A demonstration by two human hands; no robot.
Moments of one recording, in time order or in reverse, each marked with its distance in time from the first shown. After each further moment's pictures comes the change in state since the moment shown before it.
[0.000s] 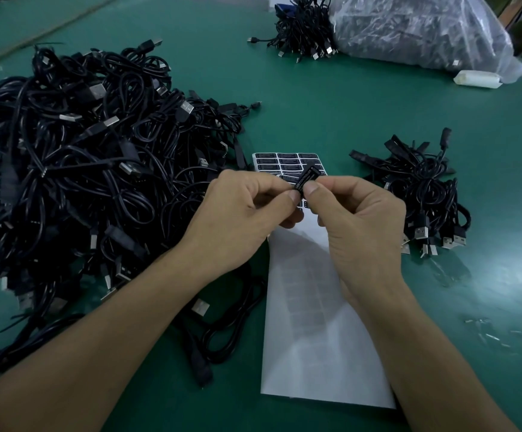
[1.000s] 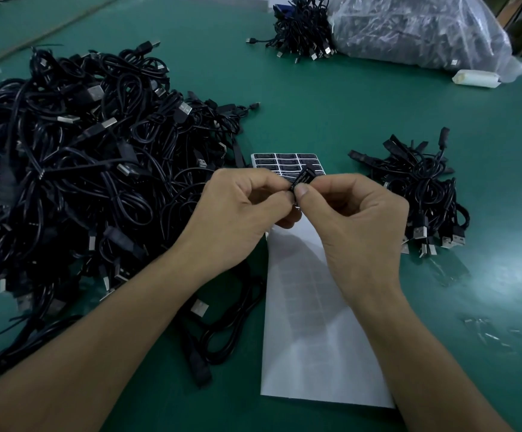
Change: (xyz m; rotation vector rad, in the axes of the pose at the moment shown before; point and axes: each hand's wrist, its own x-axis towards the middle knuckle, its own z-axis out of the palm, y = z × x) left_hand 0.001 0.002 0.000 -0.127 -0.005 0.018; right_hand -0.003 0.000 0.001 -0.094 -0.002 -0.137
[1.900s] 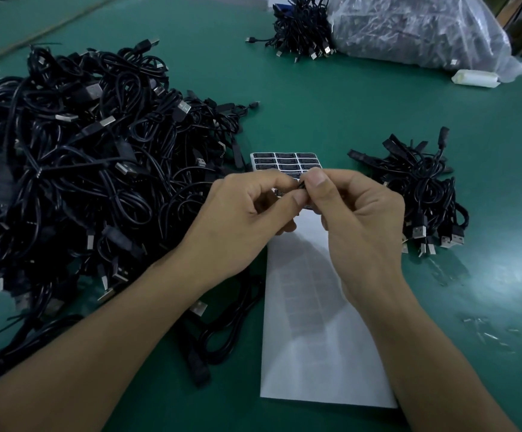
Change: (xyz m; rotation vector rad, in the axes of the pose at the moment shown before) left_hand -0.006 0.000 0.004 0.199 -0.020 0.098; right_hand 0.003 0.006 -0.003 0.036 -0.038 0.044
